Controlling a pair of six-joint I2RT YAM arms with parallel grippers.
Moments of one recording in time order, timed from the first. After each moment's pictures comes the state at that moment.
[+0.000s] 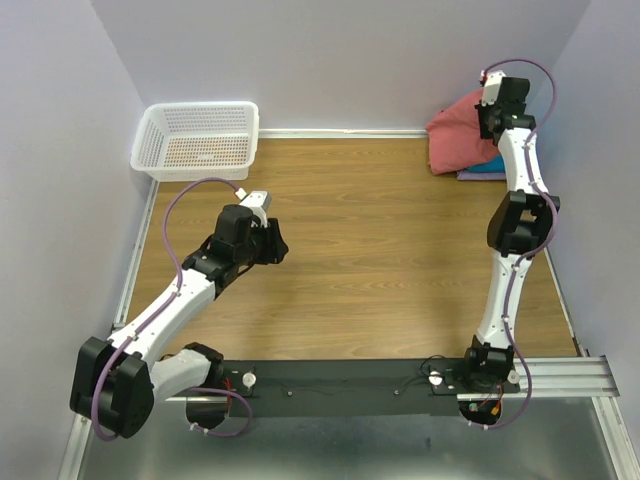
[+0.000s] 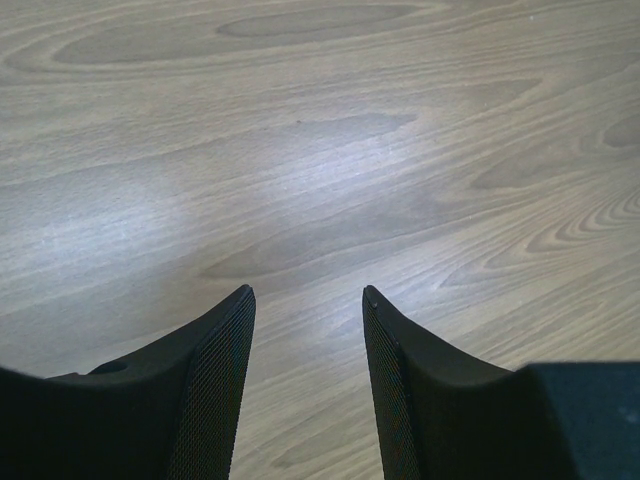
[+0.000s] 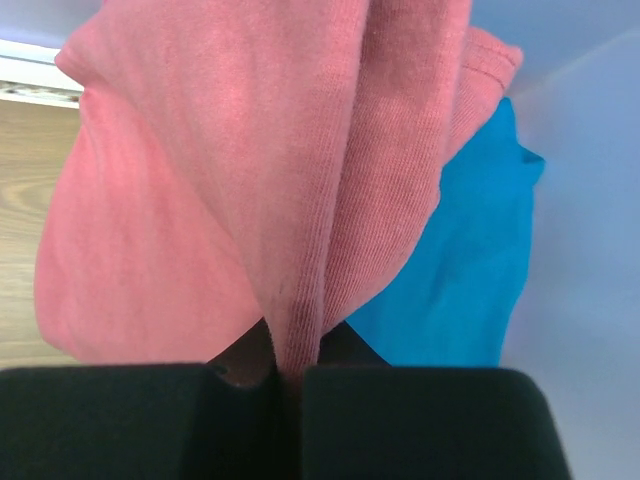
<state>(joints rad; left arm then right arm) -0.41 1.08 0.69 -0.23 0.12 -0.34 -0.14 2.43 2.40 -0.57 0.01 -0.36</state>
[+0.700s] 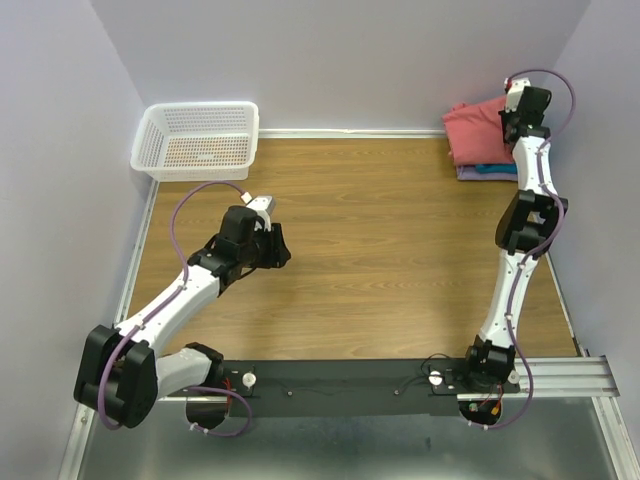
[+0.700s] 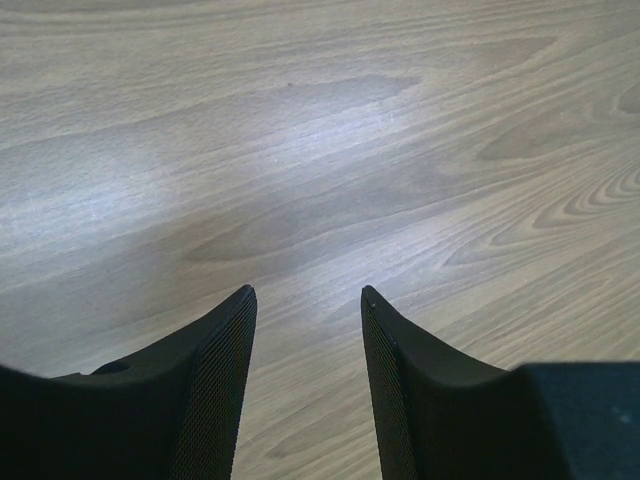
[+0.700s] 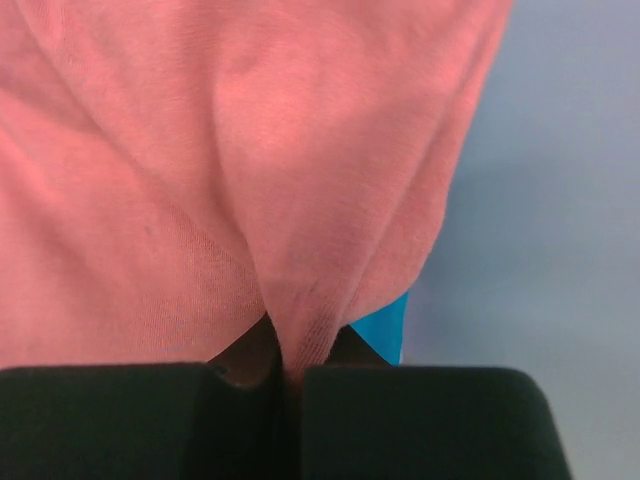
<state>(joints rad) -0.41 1.13 0.68 -0.24 0.16 -0.35 -0.25 2.50 2.42 -0.44 0.08 -0.41</state>
